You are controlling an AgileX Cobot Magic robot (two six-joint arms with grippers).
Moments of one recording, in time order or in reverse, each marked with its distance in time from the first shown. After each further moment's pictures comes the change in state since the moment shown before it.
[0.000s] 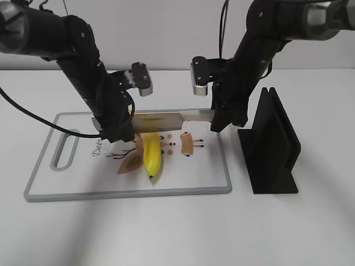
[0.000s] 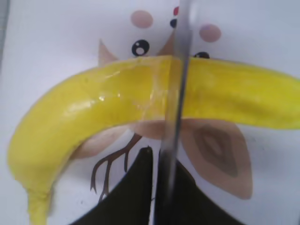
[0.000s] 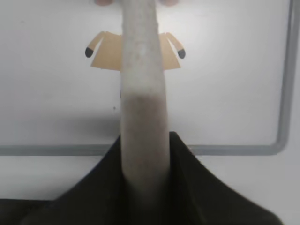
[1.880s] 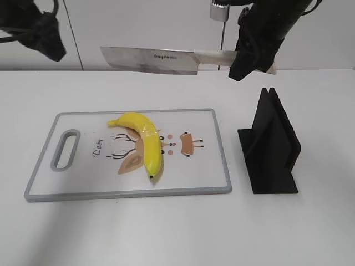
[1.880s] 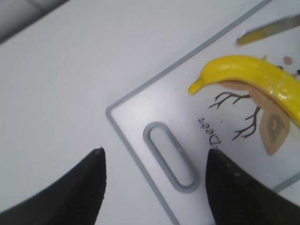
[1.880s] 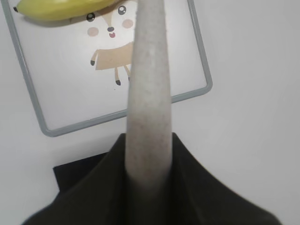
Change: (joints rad) left arm 0.139 -0.466 0.006 0.271 0.117 -0.731; right arm -0.001 -0.312 0.001 -0.061 0.116 0.270
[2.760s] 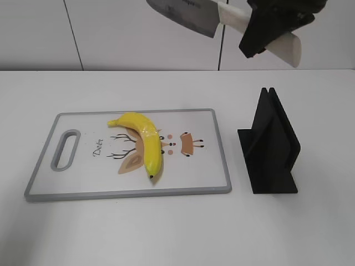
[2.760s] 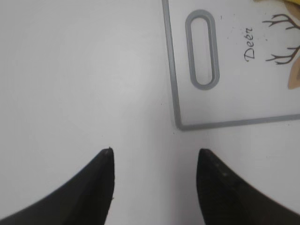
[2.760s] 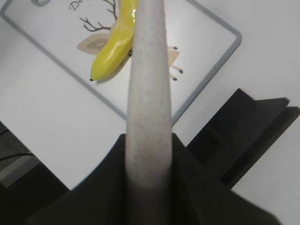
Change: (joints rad) left arm 0.190 -0.269 0.253 0.044 0.223 -0.380; right arm 0.028 -0.248 0.065 0.042 0.106 0.754
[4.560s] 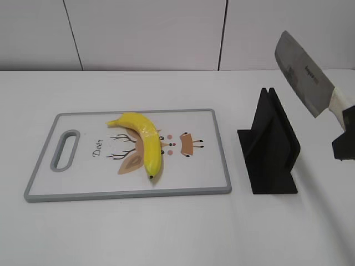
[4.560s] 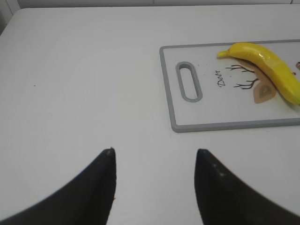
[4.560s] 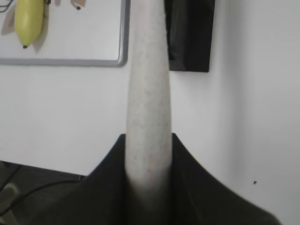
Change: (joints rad) left arm 0.000 -1.411 0.760 0.008 -0.112 -0.038; right arm 0.010 -0.663 0.843 -0.184 -0.310 0.649
